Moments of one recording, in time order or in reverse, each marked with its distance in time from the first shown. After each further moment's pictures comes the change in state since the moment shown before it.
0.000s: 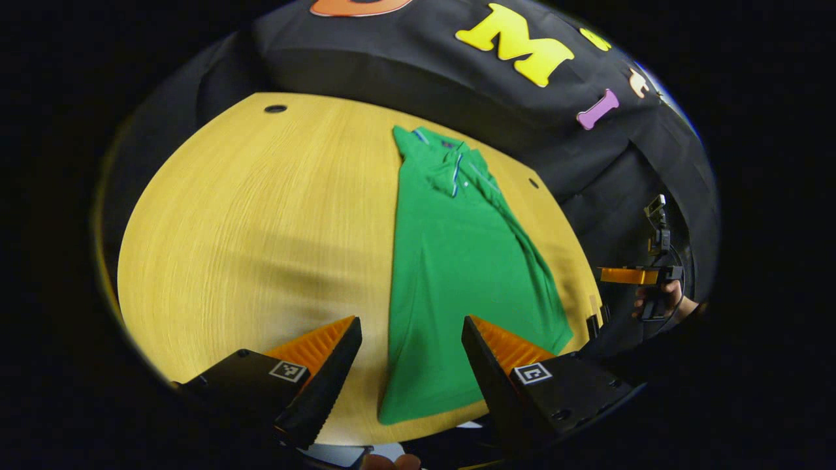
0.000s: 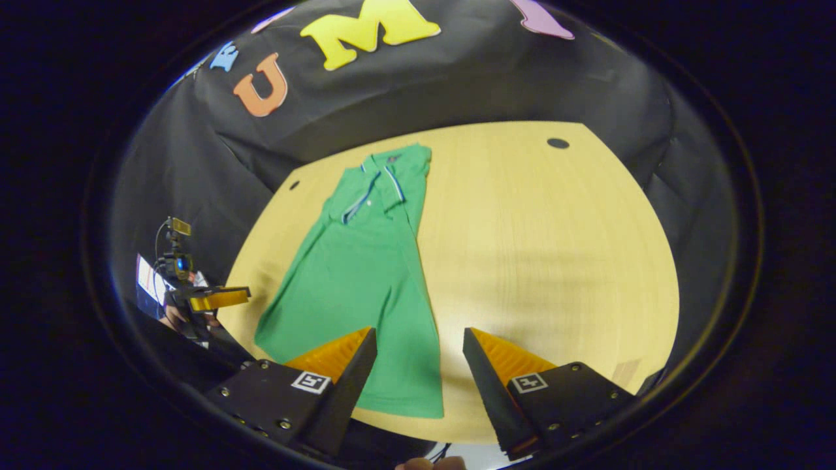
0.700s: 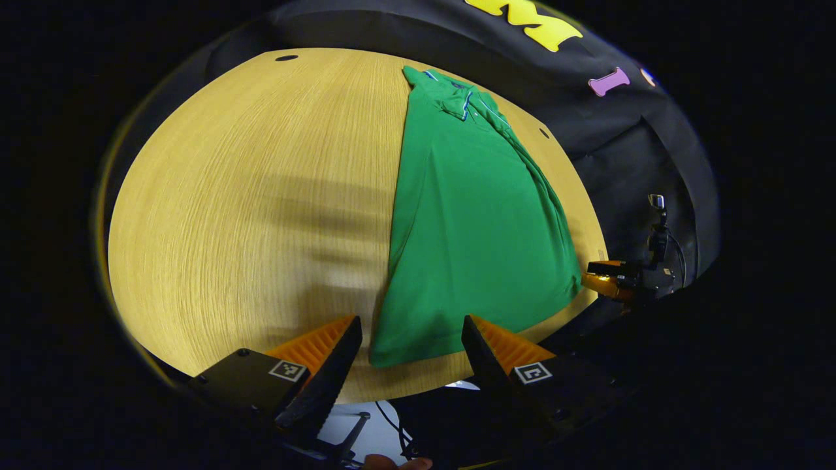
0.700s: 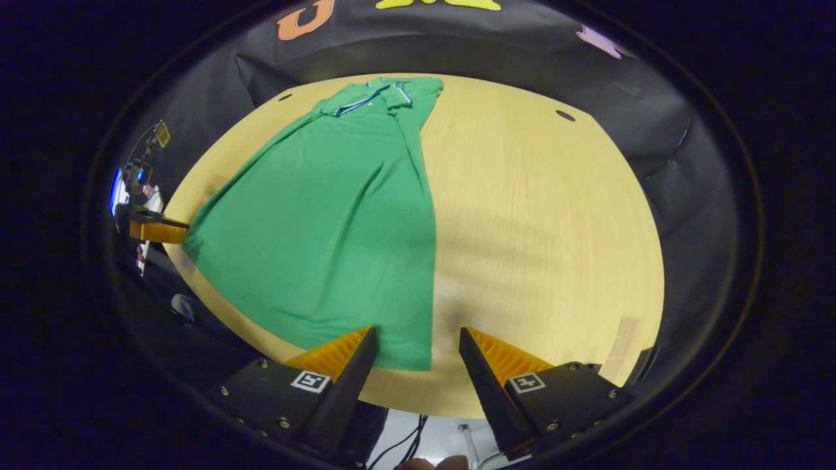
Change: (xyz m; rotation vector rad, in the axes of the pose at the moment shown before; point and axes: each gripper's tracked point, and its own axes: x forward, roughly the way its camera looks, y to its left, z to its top) left arm -0.001 -0.015 -0.074 -0.019 0.184 0.009; right arm 0.034 0.003 -0.115 -0.211 0.133 -0.206
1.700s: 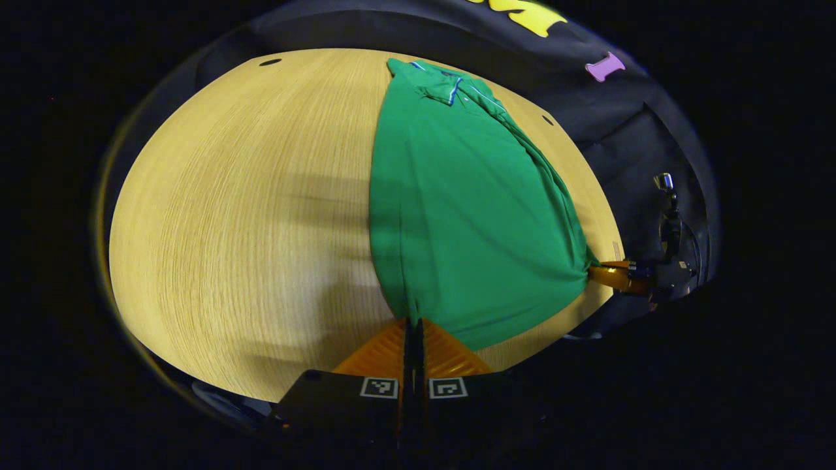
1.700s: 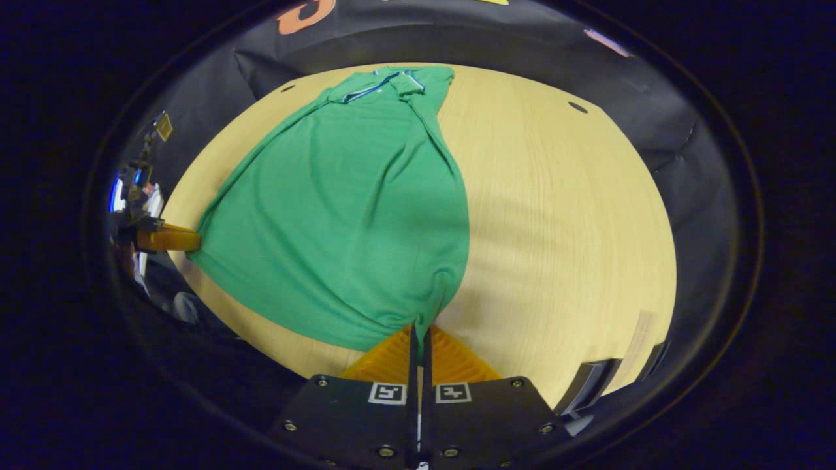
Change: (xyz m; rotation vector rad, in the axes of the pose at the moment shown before) left arm 0.033 -0.019 -0.005 0.028 -0.006 0.076; right arm 0.008 0.016 0.002 0.054 0.048 0.045
